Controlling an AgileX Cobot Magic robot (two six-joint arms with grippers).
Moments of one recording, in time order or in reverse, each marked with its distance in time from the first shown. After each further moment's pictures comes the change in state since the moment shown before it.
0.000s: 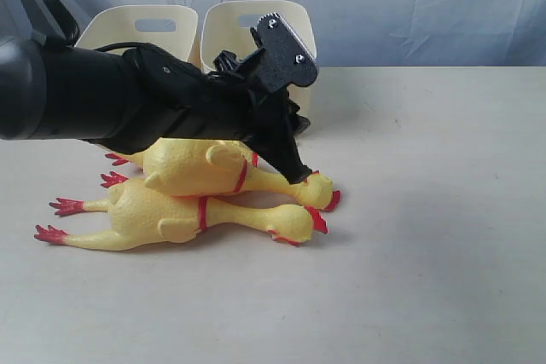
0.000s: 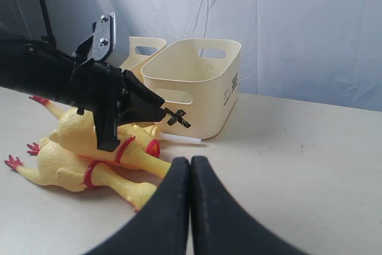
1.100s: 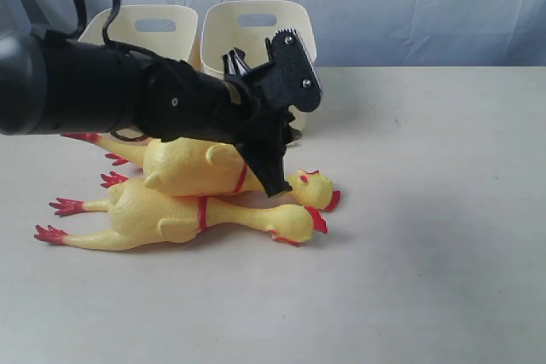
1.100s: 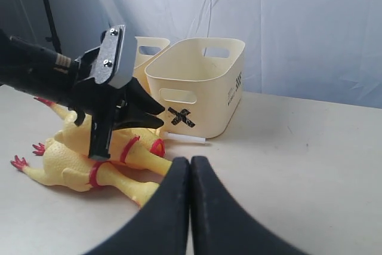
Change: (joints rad) left arm 0.000 0.000 -0.019 0.926 0.094 -0.680; right arm 0.000 0.000 0.000 0.014 0.005 0.000
